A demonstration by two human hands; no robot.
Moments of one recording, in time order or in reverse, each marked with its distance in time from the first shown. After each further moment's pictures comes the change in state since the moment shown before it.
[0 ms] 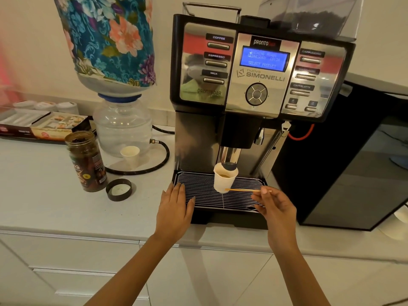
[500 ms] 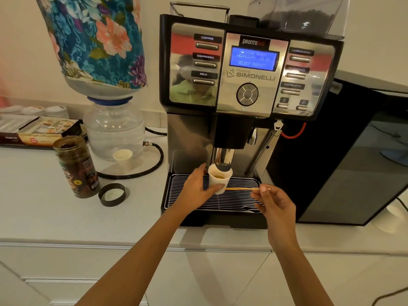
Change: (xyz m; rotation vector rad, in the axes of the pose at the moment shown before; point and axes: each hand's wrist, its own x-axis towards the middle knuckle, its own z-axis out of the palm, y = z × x) left_hand 0.068 0.060 -0.006 -0.601 -0.246 0.075; right_hand 0.006 -0.007 -0.005 -0.006 0.040 0.014
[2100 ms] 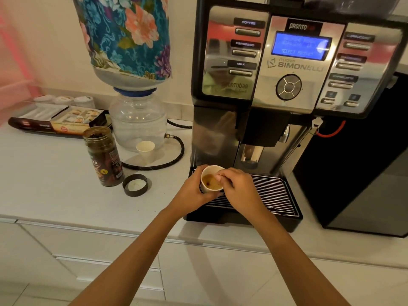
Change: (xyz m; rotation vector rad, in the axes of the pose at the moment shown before) left_hand -0.039 -0.027 -0.054 -0.146 0.033 0.064; right_hand 0.013 0.004 0.118 -0.808 -0.558 -0.441
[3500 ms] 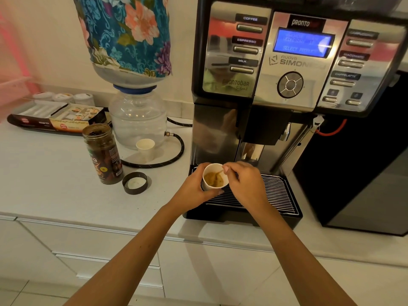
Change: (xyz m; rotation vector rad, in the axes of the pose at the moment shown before) left_hand 0.005 -0.003 0.003 0.029 -0.004 -0.009; right_hand 0.006 0.005 -0.009 -0.094 0.142 -0.003
